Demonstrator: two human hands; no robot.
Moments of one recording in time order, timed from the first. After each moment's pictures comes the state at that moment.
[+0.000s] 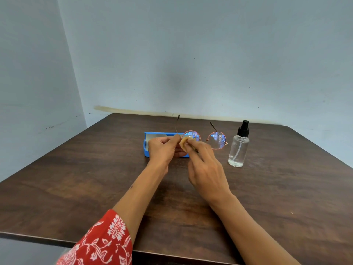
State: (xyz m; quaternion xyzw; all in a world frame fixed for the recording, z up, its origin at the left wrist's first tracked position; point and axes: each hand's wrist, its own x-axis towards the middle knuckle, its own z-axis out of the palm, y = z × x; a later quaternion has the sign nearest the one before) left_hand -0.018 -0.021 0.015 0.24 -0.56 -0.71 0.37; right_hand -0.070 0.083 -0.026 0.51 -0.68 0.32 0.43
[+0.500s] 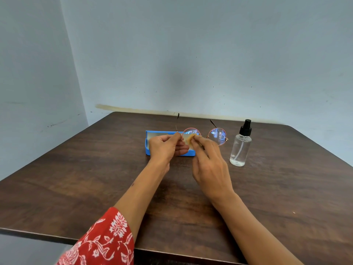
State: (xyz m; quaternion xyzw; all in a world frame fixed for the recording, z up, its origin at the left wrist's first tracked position) left_hand -0.018 -0.024 0.016 0.25 -0.54 -0.71 0.37; right_hand -0.073 0.085 -0.025 0.48 -0.69 0.34 0.43
